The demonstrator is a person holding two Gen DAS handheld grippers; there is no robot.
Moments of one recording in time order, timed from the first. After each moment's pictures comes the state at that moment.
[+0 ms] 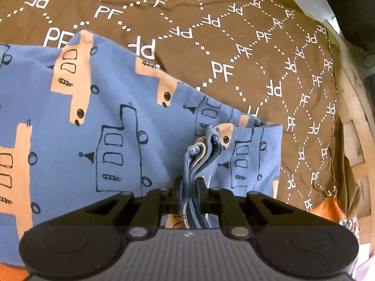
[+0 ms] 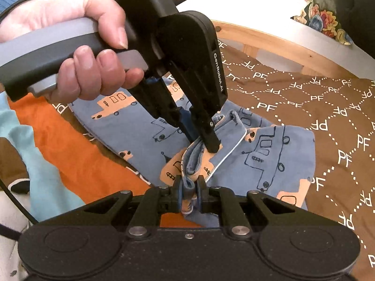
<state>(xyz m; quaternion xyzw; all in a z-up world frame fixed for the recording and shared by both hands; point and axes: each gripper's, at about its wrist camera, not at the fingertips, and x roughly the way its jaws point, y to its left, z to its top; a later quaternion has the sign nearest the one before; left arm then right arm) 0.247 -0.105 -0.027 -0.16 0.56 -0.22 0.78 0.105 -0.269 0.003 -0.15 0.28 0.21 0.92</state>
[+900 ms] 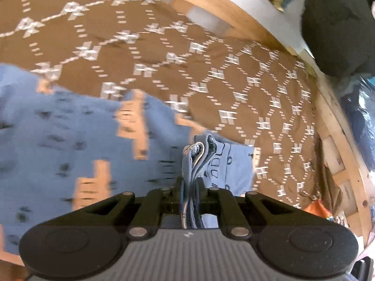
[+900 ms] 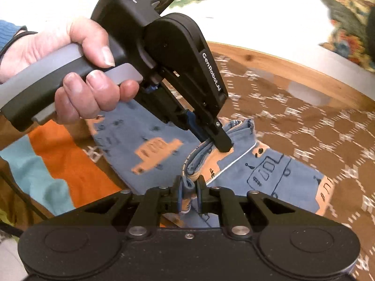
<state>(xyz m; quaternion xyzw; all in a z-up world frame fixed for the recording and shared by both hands) 0.234 -0.007 0.019 -0.17 0.50 -0.24 0.82 0.123 -0.192 0.045 -0.14 0.26 0.28 0.91</state>
